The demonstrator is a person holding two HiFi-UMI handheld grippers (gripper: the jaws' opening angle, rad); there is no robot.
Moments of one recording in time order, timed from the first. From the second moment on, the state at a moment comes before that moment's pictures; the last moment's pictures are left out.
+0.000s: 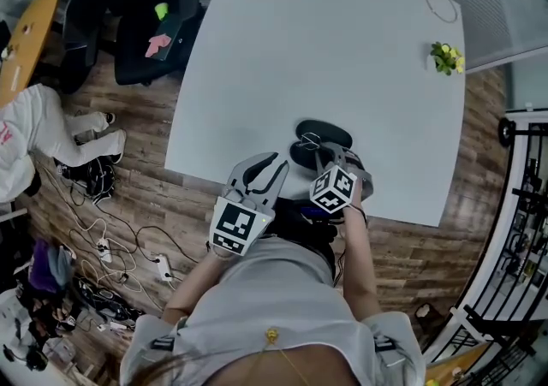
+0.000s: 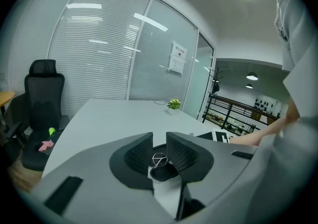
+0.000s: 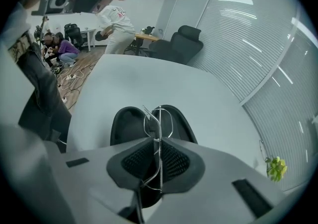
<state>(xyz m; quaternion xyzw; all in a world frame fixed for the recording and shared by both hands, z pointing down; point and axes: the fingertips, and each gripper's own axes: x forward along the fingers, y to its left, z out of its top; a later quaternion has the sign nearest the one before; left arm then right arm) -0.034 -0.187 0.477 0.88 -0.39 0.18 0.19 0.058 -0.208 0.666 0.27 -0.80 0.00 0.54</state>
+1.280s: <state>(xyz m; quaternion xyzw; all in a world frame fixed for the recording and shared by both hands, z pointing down) -0.014 -0.196 0.464 0.91 -0.35 0.16 0.16 0.053 -0.204 0.485 0.35 -0.84 -0.04 0.42</state>
